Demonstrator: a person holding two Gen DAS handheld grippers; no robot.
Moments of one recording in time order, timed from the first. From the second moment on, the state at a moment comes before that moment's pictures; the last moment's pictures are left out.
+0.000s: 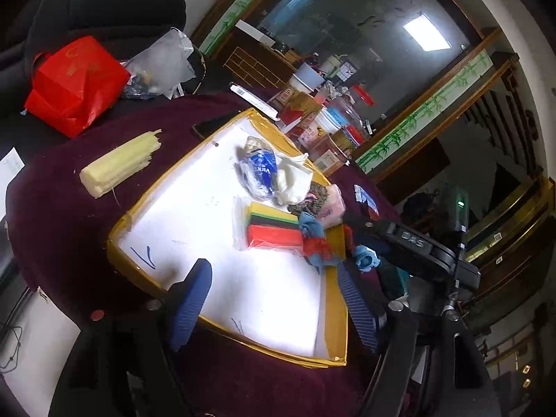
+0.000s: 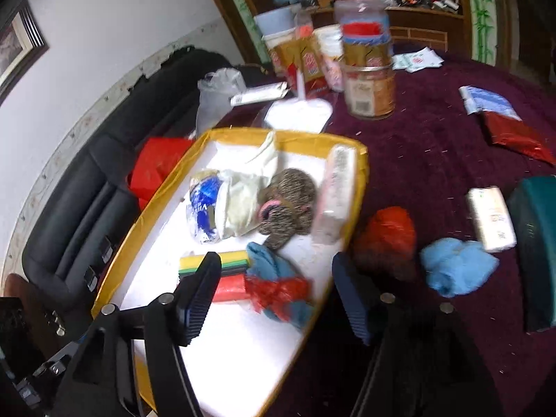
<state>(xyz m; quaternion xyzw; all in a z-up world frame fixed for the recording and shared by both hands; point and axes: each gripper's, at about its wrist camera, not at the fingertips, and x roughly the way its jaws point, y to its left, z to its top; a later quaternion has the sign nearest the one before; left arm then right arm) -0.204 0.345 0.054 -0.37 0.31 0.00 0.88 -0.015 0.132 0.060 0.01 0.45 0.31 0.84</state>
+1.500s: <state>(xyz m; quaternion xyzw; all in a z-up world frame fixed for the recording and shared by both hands) -0.037 0.100 0.071 -0.06 0.44 -0.13 0.88 -0.021 -0.208 0.036 0.13 0.33 0.07 0.93</state>
